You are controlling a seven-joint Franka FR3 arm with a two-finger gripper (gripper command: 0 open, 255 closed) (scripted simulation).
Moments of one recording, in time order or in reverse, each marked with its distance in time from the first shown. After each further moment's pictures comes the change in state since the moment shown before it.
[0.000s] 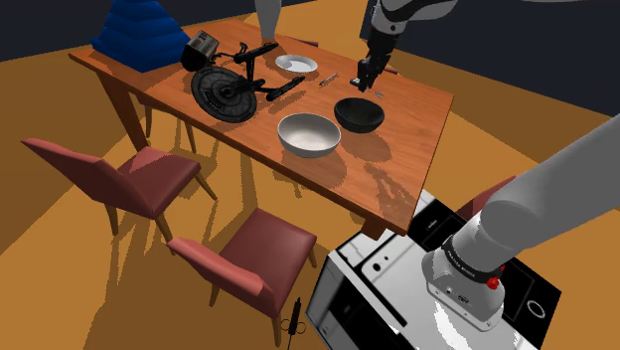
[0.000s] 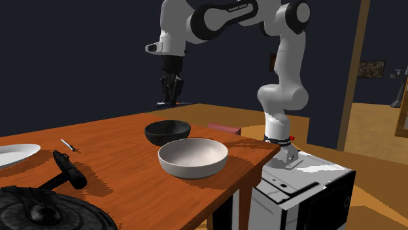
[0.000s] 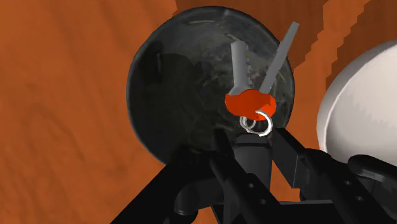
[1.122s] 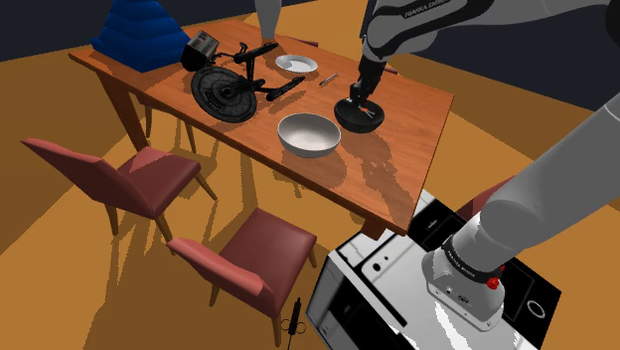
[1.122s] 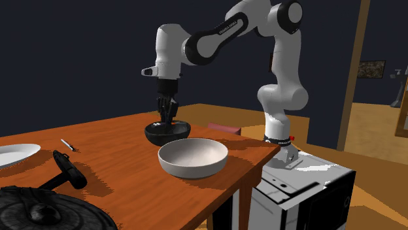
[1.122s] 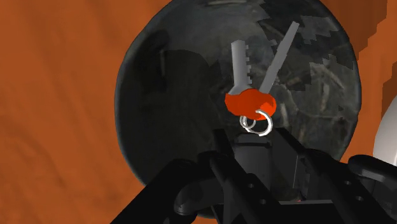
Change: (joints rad) arm -0.008 0.114 -0.012 -0.079 0.000 0.193 -0.017
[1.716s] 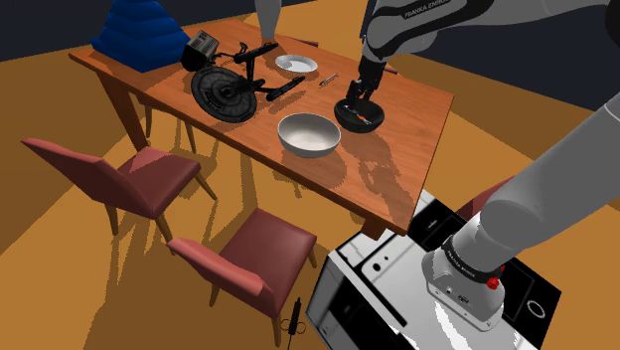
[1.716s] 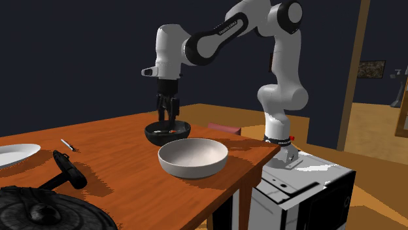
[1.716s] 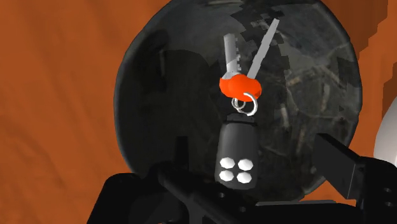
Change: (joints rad) arm 0.000 0.001 0.000 -0.001 0.000 0.003 0.000
